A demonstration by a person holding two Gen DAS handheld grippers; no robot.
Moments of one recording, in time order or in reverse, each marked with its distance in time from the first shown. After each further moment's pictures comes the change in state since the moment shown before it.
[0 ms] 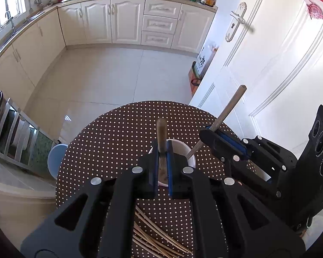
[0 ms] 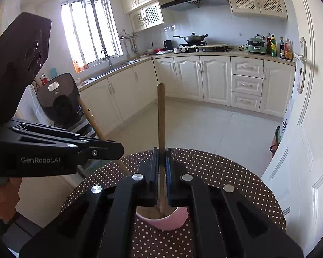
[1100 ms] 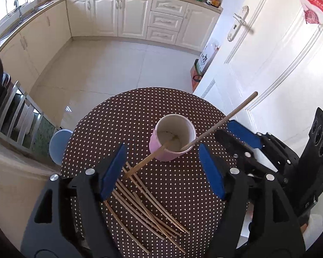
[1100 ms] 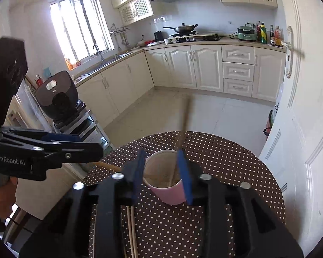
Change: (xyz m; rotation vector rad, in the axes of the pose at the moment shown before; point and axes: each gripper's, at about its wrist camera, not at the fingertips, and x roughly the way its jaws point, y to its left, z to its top) left arm -0.043 0.018 -0.034 -0.071 0.019 -0.009; right arm -0.037 0.011 -0.008 0.079 0.067 -0.049
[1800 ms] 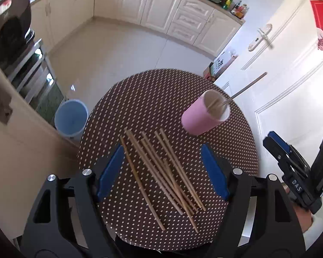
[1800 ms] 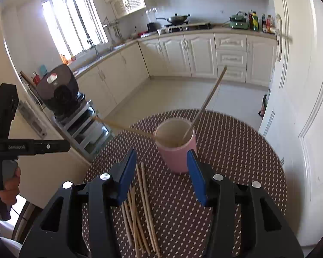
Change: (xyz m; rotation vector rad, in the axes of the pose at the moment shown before) left arm -0.022 0.096 -0.076 -0.195 0.027 -0.015; right arm -0.028 0.029 -0.037 0.046 0.083 -0.031
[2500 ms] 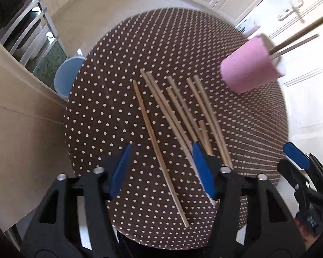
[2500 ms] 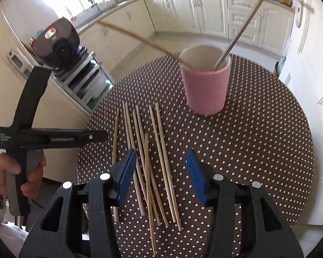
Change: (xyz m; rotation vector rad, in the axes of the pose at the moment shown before) left arm 0.111 0.042 -0.045 -0.055 0.254 0.073; right arm 0.060 0.032 -0.055 -0.026 0.305 0.023
